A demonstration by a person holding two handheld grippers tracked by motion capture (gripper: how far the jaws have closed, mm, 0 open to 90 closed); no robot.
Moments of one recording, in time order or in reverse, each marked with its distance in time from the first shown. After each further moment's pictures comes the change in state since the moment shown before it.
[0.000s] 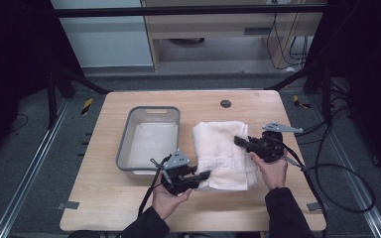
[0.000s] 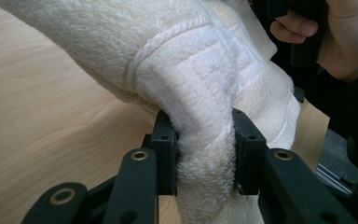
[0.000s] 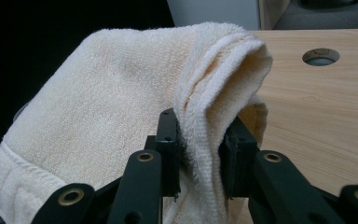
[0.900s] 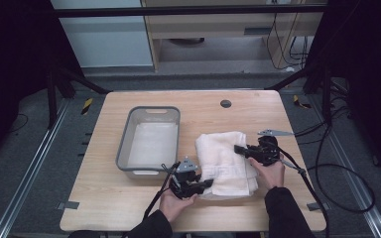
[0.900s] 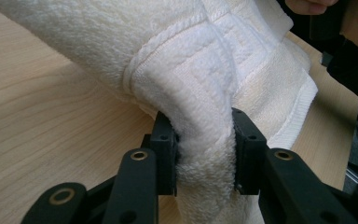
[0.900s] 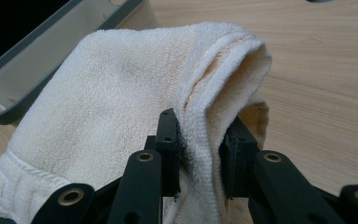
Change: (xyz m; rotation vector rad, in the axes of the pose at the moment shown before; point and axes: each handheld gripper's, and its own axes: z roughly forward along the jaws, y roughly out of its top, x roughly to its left) left arm 0.008 -0.032 0.037 0.114 0.014 -0.041; right arm -0.029 -0.029 0.025 0.133 -0.008 0.043
